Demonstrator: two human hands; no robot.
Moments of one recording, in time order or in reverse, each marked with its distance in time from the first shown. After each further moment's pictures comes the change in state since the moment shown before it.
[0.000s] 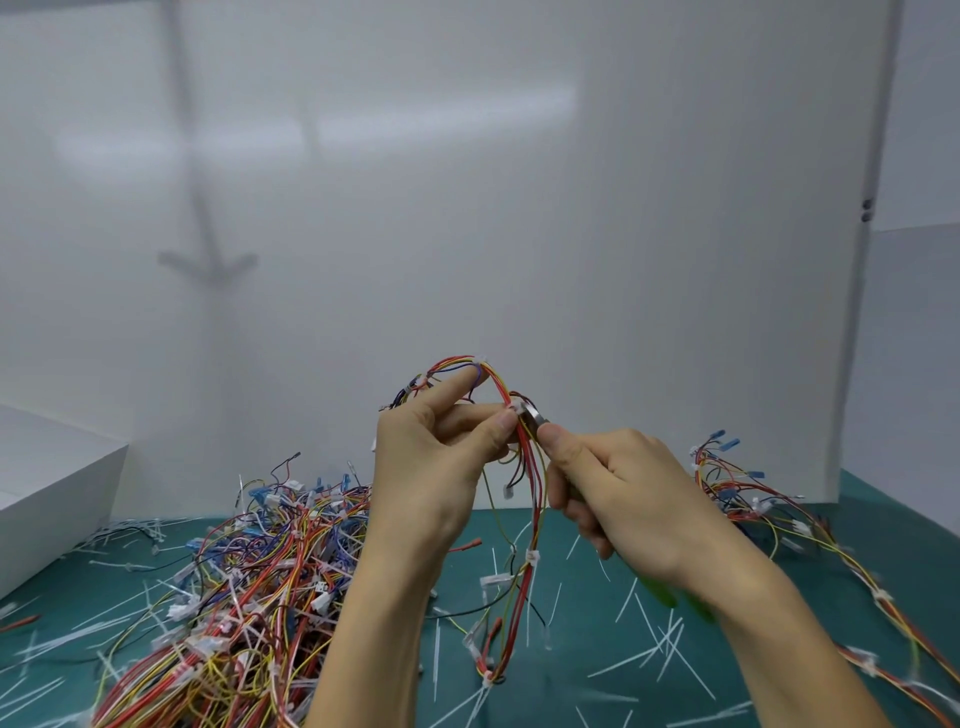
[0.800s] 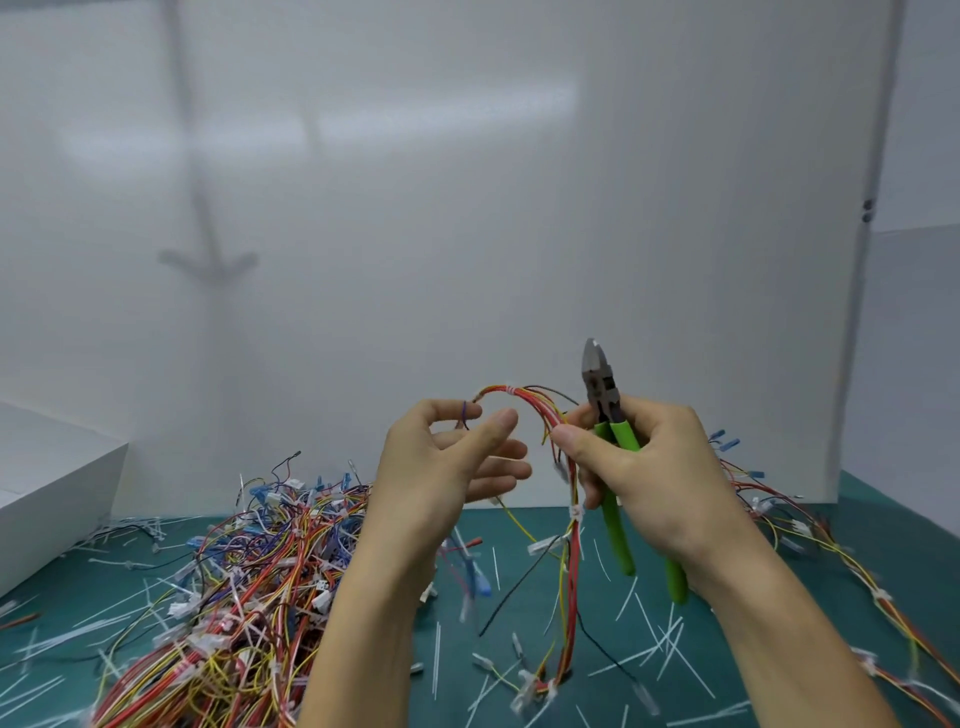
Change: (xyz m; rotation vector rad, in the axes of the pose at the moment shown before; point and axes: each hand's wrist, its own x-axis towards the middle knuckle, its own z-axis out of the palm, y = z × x) left_hand -0.005 0.005 -0.005 0.002 0.008 -0.256; right_hand 0.004 0.004 -0.003 0.294 0.234 -0.074
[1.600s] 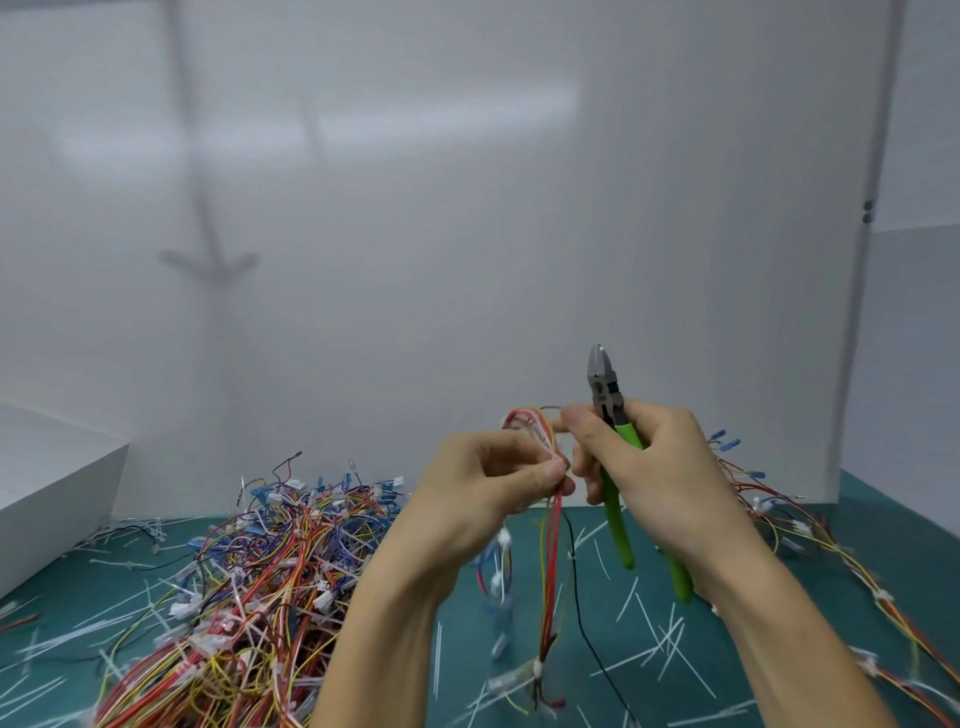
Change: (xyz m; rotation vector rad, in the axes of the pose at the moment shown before) left_hand -0.004 -0.005 0.009 0.224 -0.298 -0.034; right_hand 0.002 0.005 -0.002 -0.023 0.002 0.047
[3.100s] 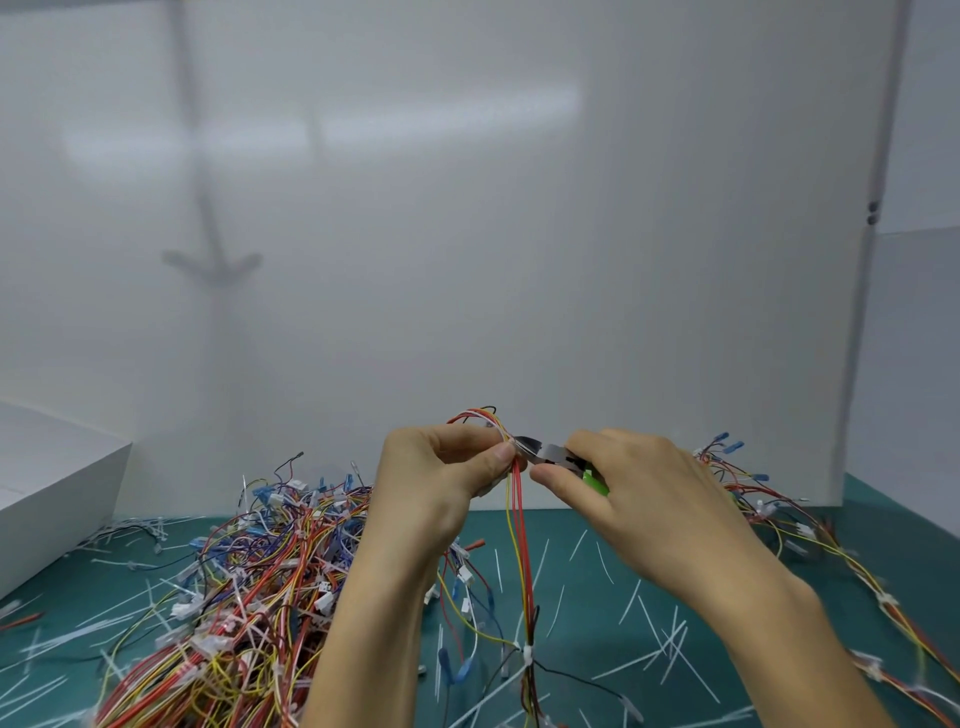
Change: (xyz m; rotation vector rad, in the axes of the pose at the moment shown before) left_hand -0.002 0.001 -0.013 0.001 0.305 0.075; right_hand -0.001 0.014 -0.001 -0.953 -0.135 -0.309
